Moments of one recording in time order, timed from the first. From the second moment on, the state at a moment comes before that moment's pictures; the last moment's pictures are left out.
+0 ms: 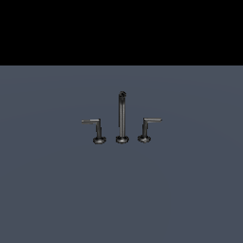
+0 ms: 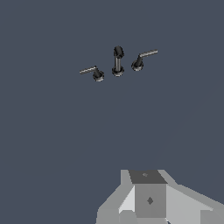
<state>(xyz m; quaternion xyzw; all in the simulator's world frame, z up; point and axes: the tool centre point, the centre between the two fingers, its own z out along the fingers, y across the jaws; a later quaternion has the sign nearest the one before) -0.231 0.024 0.448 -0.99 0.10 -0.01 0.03</state>
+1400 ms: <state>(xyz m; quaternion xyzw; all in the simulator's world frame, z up) -0.135 0.119 0.302 -0.93 0.37 -0.01 0.02</state>
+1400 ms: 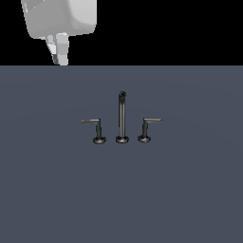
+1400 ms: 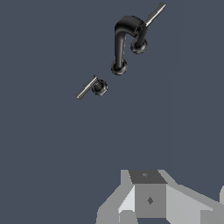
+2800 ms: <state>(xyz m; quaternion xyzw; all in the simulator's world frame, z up) -0.028 0.144 0.181 -0.82 0.57 0.00 0.01</state>
